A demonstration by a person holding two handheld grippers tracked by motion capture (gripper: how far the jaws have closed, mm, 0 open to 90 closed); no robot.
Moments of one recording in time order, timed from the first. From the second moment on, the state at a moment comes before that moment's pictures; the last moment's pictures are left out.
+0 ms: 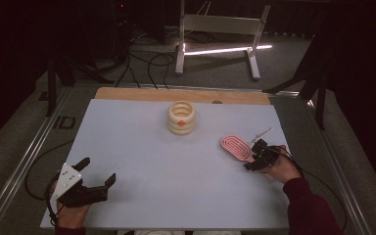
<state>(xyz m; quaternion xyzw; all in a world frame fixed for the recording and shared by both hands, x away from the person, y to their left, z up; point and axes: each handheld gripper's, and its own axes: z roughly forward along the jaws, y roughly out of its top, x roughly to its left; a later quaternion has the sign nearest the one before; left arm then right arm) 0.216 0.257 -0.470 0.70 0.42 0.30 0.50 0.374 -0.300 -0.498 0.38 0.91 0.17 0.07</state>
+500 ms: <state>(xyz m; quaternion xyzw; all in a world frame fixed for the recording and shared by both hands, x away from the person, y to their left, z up) 0.217 0.255 -0.471 0.70 0.42 0.29 0.50 0.375 -0.298 -0.496 0.39 0.91 0.17 0.06</state>
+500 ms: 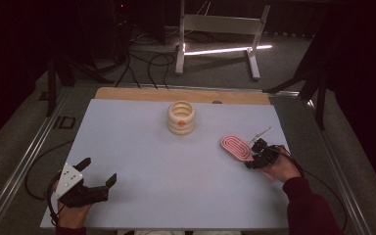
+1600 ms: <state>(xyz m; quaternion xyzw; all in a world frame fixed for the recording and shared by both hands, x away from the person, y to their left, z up) 0.219 0.255 -0.473 0.70 0.42 0.29 0.49 0.365 -0.279 -0.489 0.39 0.90 0.17 0.07</state>
